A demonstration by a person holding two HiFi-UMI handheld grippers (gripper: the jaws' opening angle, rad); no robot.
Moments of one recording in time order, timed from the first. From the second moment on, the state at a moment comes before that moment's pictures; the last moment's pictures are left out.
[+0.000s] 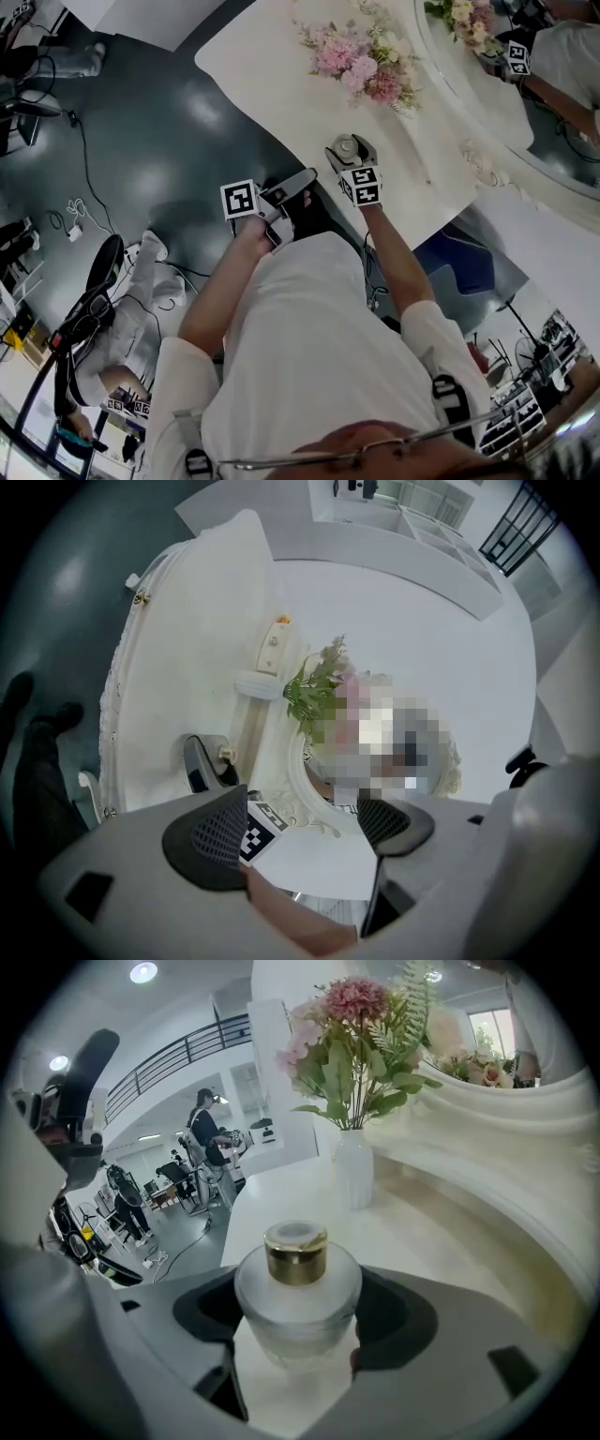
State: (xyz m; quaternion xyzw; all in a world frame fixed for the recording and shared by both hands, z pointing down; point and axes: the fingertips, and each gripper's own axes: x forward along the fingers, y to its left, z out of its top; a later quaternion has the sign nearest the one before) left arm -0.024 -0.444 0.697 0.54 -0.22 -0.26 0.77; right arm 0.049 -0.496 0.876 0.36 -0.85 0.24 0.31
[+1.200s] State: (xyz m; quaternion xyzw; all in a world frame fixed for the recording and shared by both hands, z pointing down) left arm -0.019 -0.447 0.687 0.58 -0.22 -0.23 0.75; right arm 0.074 -0.493 0.837 0.38 -0.85 0.21 0.31
